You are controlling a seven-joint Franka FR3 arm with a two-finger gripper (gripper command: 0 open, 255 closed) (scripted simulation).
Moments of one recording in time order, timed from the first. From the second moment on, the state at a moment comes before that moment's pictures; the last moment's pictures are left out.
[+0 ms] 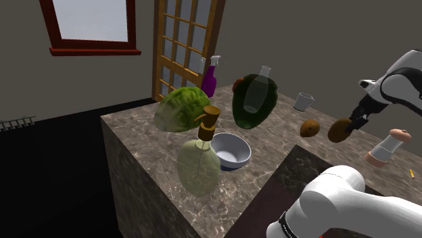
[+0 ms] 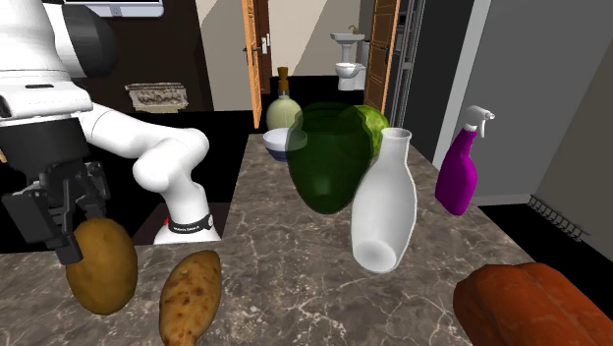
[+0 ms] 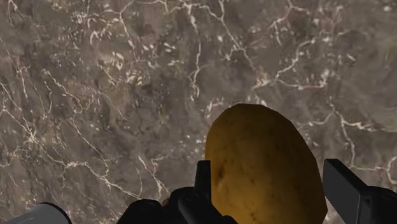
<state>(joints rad) -0.16 -1.19 -0.79 -2.36 -0.82 1.59 -0.91</state>
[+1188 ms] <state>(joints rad) -0.21 -1.24 -0.88 -2.51 -0.92 1.70 -0.89</state>
